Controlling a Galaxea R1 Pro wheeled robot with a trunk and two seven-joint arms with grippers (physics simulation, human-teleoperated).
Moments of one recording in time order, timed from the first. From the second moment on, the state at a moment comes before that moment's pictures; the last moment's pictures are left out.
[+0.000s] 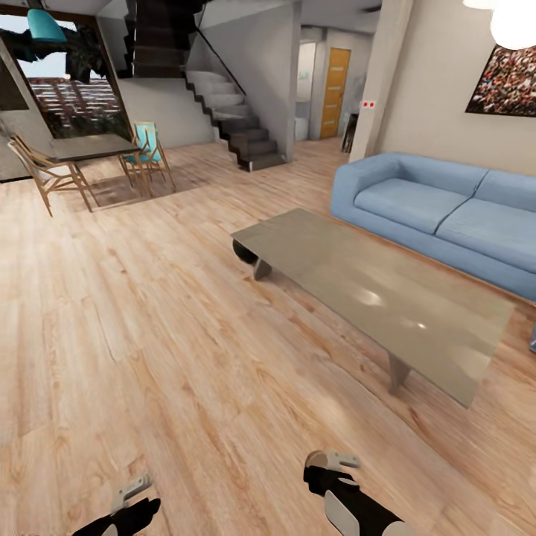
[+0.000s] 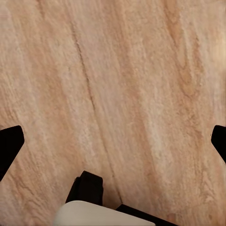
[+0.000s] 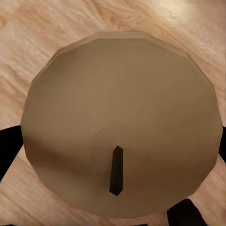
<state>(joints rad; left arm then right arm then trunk) -0.39 0.18 -0.22 -0.36 0.70 0.13 0.03 -0.55 0.09 0.59 -0.29 -0.75 0.04 -0.28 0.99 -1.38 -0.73</state>
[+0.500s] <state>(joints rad) -0.39 0.18 -0.23 -0.36 0.70 0.13 0.03 -0.55 0.09 0.59 -0.29 -0.75 0.04 -0.27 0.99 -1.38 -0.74</state>
